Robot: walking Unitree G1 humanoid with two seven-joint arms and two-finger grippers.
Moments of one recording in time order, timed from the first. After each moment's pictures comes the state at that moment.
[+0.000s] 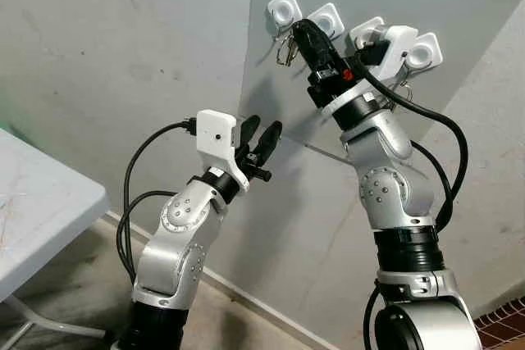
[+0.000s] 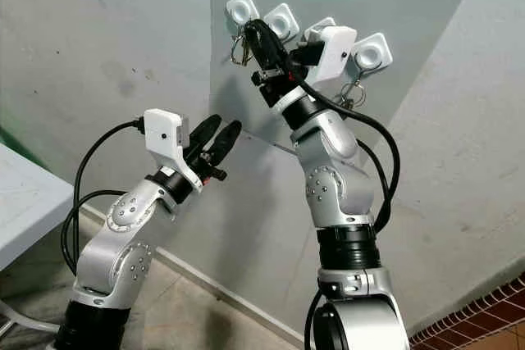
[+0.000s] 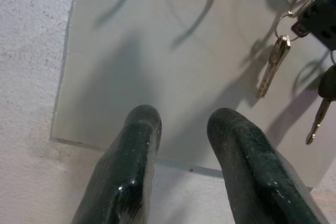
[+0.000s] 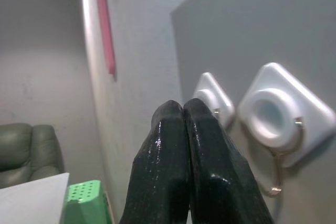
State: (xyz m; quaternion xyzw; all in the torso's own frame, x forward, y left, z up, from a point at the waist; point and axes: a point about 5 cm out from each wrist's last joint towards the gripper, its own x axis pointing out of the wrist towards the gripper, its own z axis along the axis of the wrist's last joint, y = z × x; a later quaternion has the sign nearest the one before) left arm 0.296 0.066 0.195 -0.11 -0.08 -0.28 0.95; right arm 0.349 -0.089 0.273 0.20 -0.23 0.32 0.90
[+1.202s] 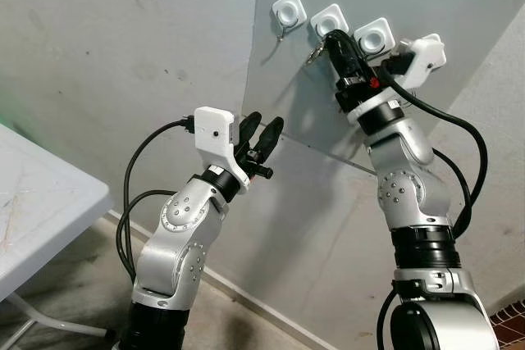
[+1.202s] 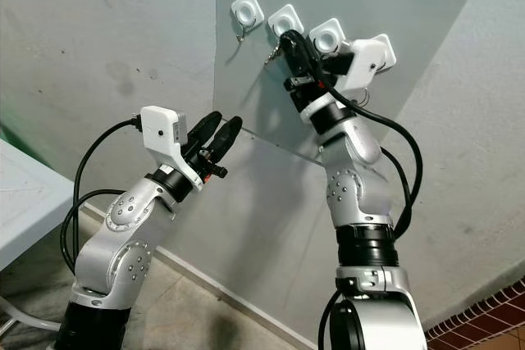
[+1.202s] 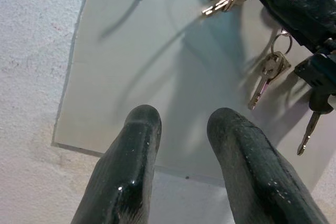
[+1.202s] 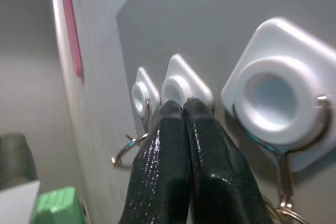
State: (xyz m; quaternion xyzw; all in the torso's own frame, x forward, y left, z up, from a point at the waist) left arm 0.294 0.066 0.200 -0.12 -0.08 -0.28 0.95; right arm 0.355 -0.129 0.254 0.21 -0.23 0.27 0.91
